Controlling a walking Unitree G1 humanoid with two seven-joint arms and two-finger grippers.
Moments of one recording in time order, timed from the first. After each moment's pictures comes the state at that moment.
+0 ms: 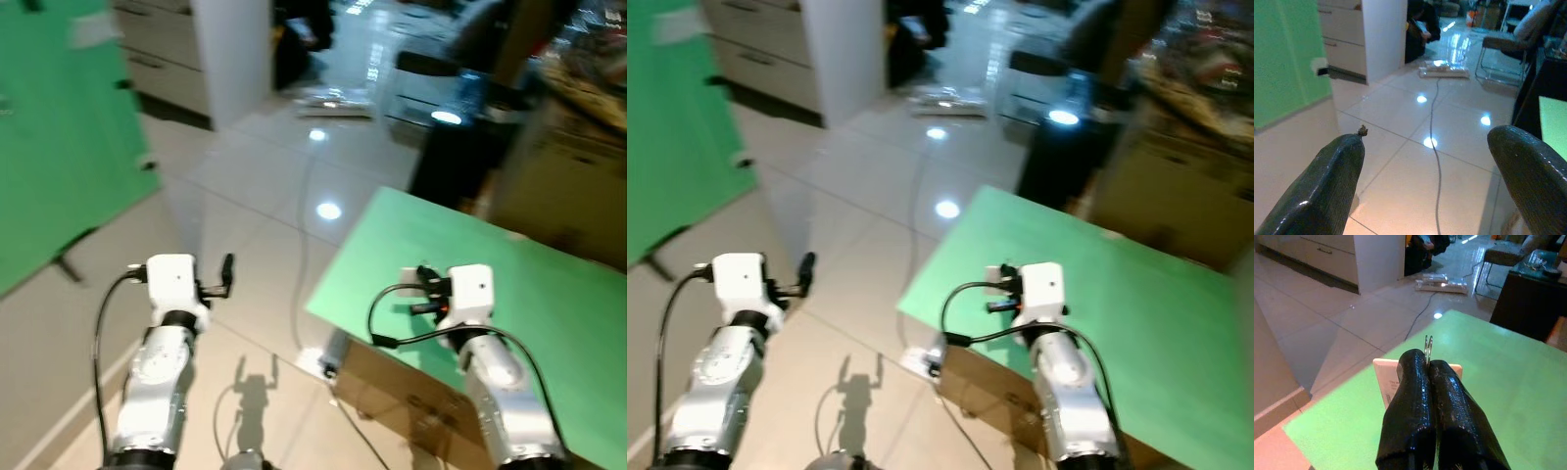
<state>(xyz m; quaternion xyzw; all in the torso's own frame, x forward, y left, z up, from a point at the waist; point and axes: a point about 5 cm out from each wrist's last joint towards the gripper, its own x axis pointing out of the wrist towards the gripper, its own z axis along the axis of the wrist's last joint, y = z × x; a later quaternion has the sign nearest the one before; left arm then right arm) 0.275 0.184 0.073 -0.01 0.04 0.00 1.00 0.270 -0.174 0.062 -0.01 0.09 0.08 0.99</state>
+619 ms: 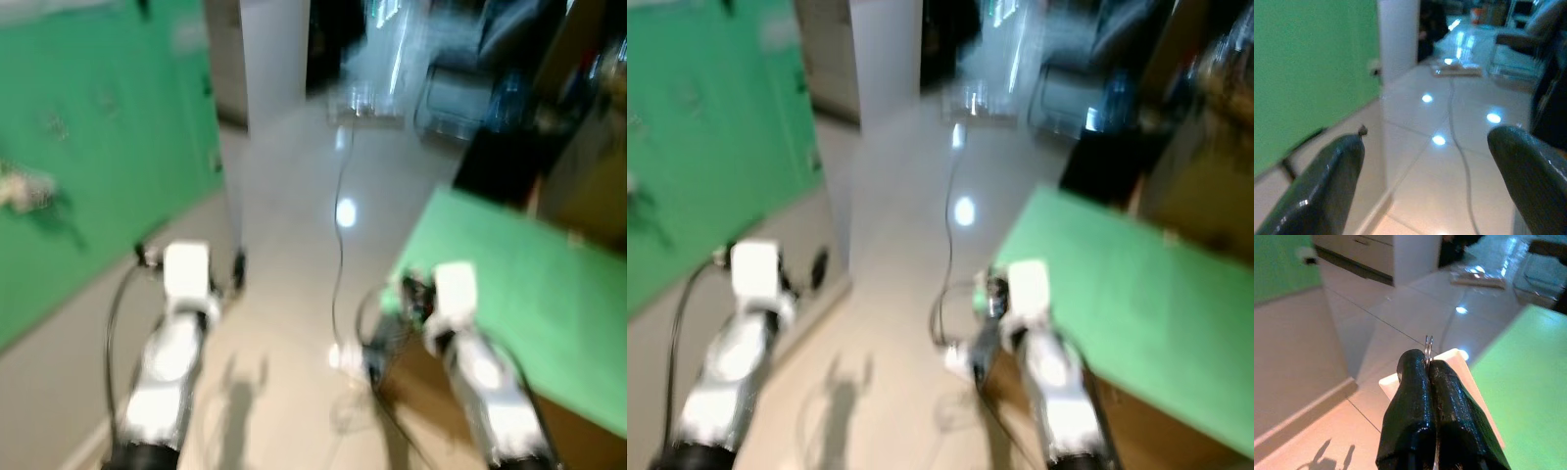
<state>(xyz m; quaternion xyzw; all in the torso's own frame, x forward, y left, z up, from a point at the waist) 0.283 0.183 0.073 0.01 0.05 0.00 1.00 0.274 -0.152 0.054 0.00 0.11 0.12 0.99</state>
